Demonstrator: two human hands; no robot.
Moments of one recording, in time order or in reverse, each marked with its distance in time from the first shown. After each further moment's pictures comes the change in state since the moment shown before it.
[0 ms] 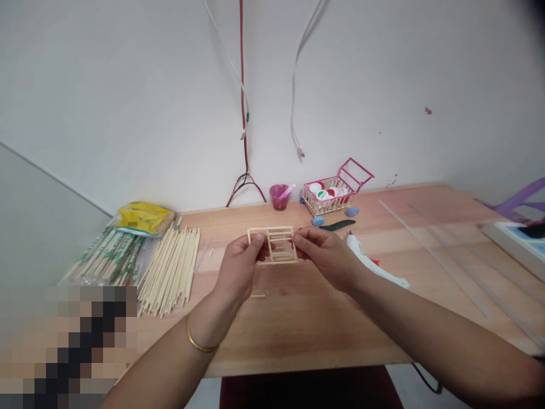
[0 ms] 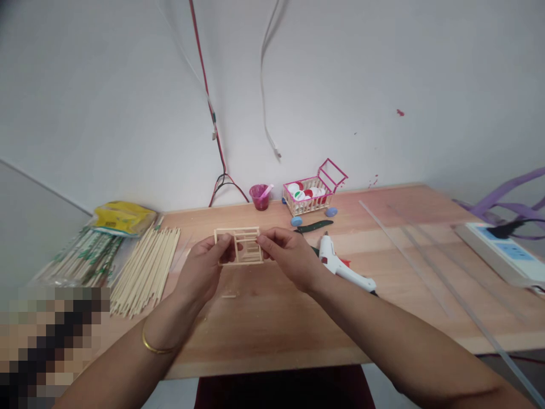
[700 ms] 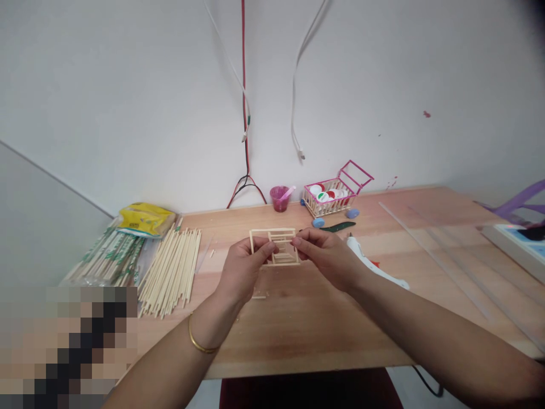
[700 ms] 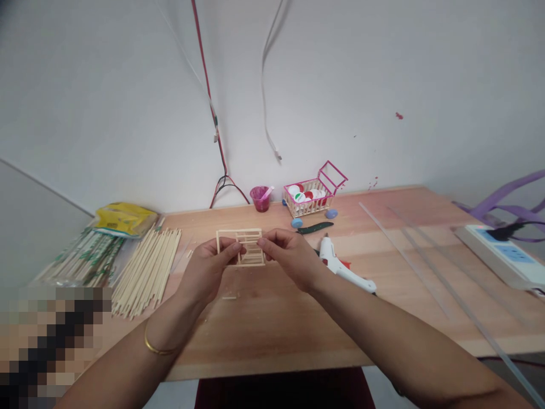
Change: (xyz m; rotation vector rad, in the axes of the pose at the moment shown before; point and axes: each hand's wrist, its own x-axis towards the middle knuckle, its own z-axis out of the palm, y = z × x) left_hand -0.002 0.001 -0.001 0.110 -0.023 0.008; right_hand 0.003 0.002 -0.002 0.034 -0.013 0.011
